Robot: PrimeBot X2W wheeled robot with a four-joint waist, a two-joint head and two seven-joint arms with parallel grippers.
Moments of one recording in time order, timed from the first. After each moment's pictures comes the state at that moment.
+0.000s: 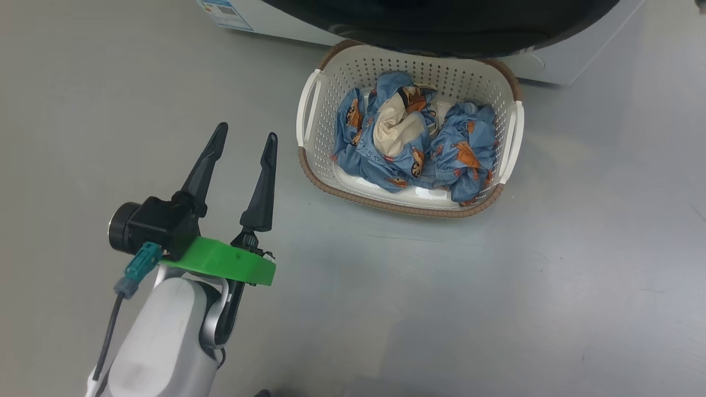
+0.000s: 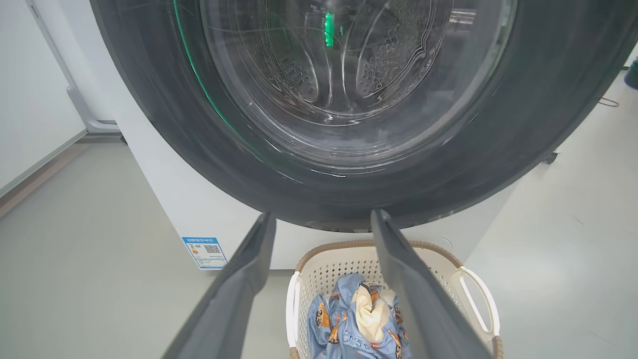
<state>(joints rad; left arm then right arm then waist) -0.39 0.04 -0.33 0.18 -0.35 -0.12 -0.25 -1.14 -0.41 0.31 0.51 1.59 0.12 0.67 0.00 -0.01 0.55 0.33</state>
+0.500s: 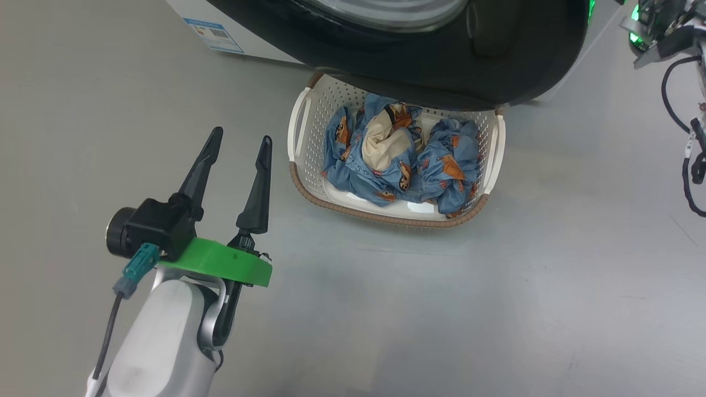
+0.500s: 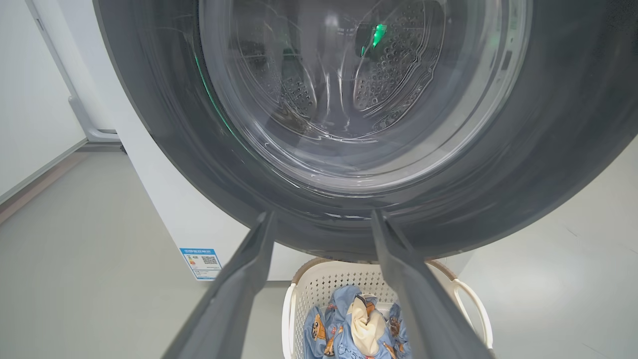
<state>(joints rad) -0.38 0.03 -0.32 0.20 -0.35 -0.12 -0.25 -1.03 -0.36 0.36 0.43 1.59 0.12 0.71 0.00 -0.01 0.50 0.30</state>
